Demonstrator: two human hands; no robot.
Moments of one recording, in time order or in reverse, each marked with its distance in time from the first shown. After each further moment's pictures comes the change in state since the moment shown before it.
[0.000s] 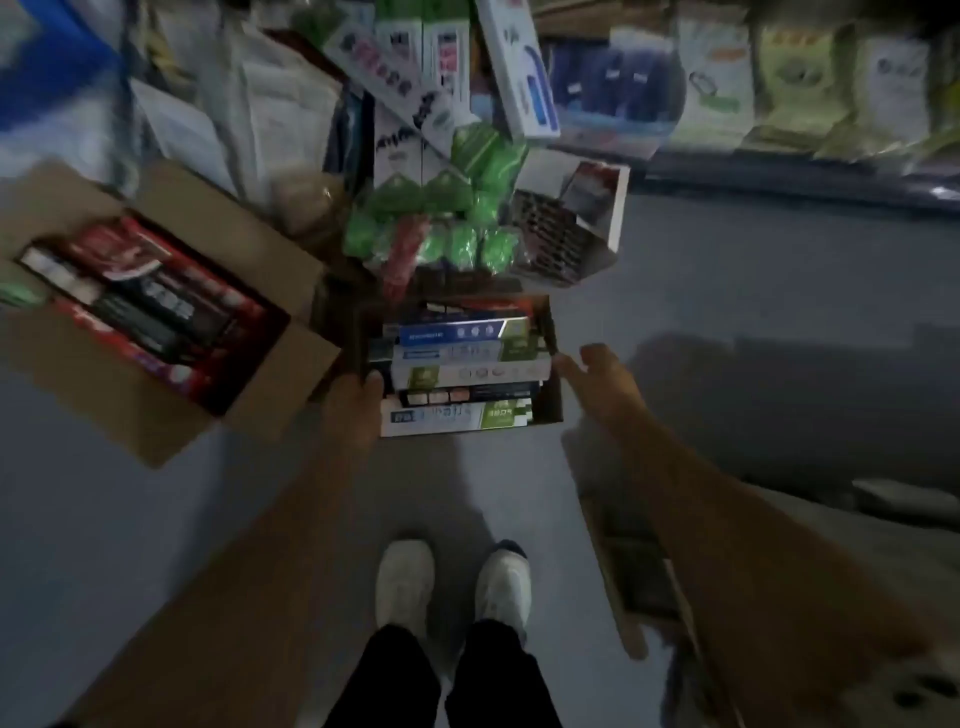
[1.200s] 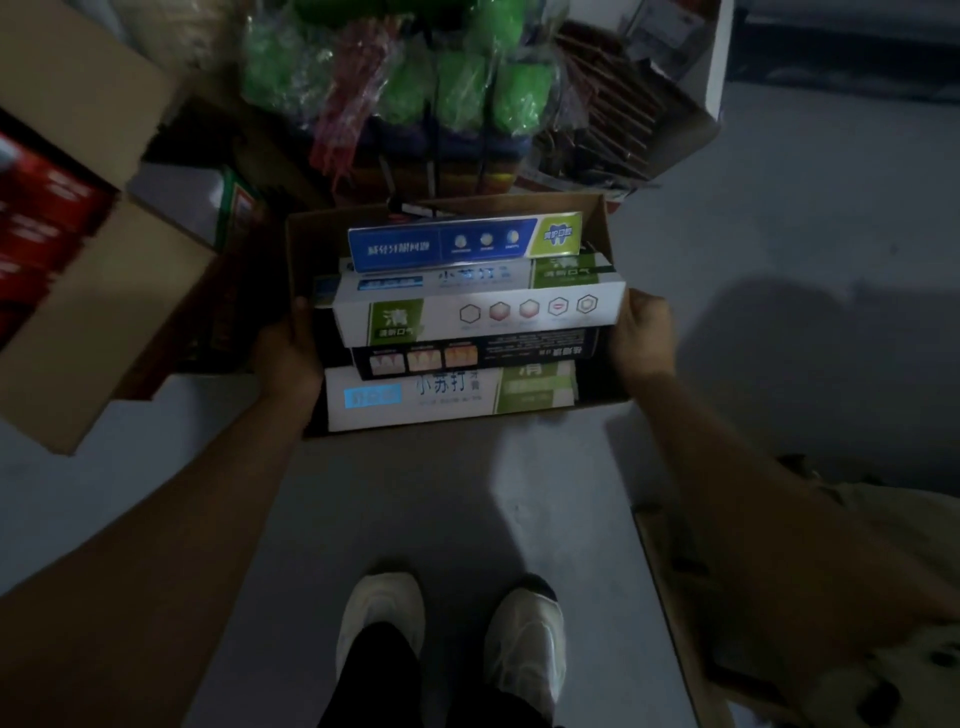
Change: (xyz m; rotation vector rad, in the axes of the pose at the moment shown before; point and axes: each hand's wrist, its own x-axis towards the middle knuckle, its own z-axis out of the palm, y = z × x) left_hand 0.183 -0.104 0.088 -0.265 0.213 0.197; right_hand 0.154 0.102 0.109 0.262 0.317 -0.127
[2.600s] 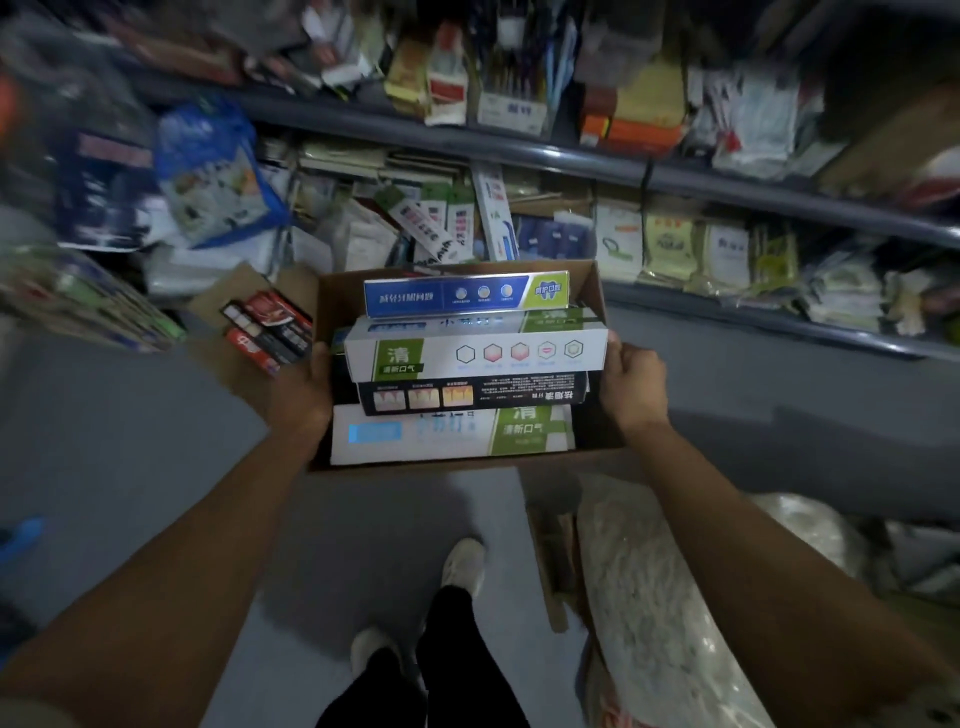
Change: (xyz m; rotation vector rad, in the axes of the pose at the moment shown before) left_hand -0.332 0.341 -0.291 0.010 0.033 0.152; right_hand -0.292 -0.359 -0.350 -0.187 0.074 -0.185
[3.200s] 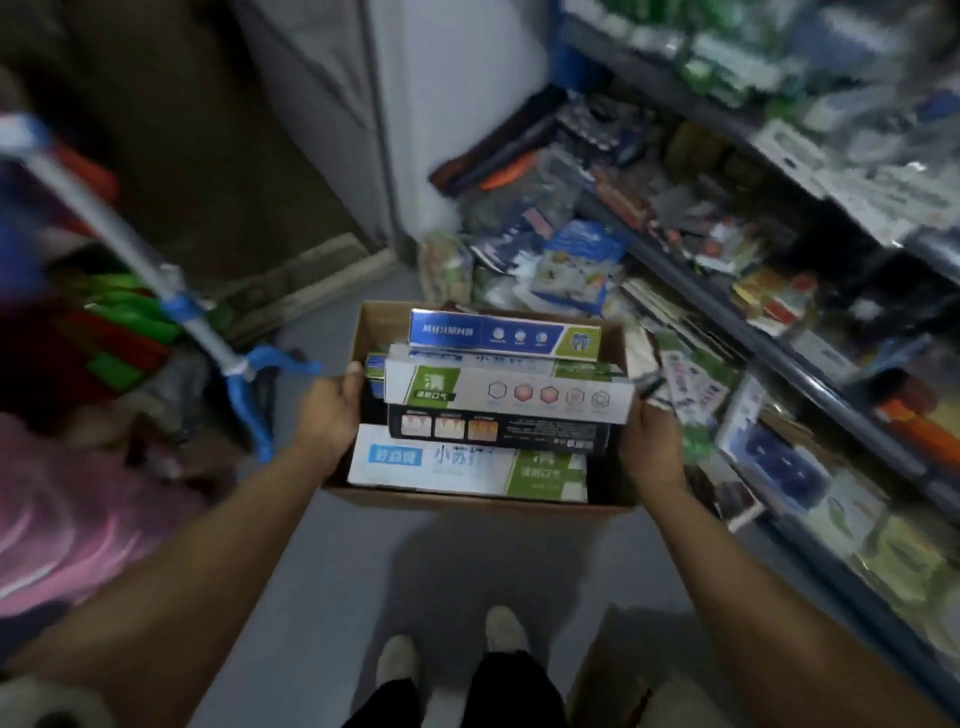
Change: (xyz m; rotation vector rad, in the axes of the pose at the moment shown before) left_hand -0.179 -0.076 -0.286 -0.058 0.496 -0.297; right_hand -0.175 -0.198 0.063 -0.163 -0.384 -0.769
